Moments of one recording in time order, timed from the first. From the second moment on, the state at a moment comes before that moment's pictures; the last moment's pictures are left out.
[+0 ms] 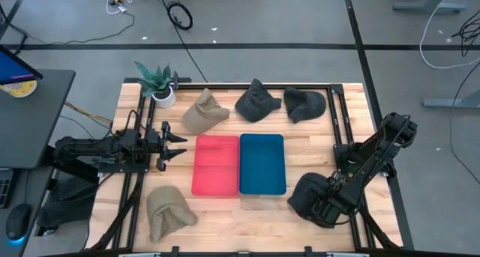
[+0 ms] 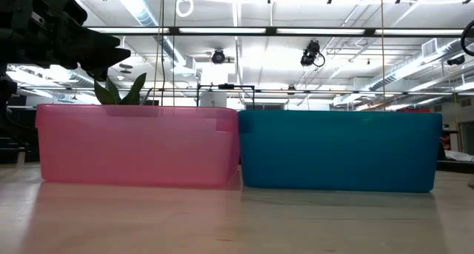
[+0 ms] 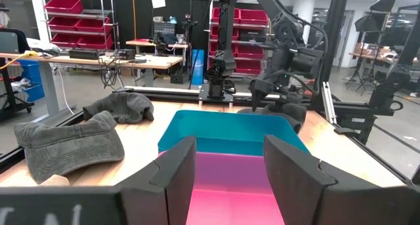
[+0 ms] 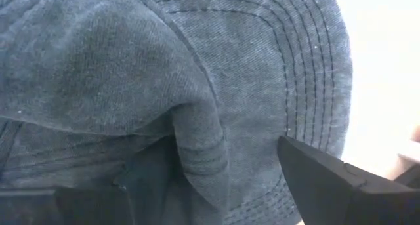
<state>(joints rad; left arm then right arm) -0.03 0.01 0.01 0.05 -0.07 -0.07 0.93 1.57 0.77 -0.89 0.13 1.56</state>
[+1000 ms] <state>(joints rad) -0.03 0.01 0.01 0.05 -0.07 -0.07 0.93 1.58 0.84 -1.00 0.05 1.44</state>
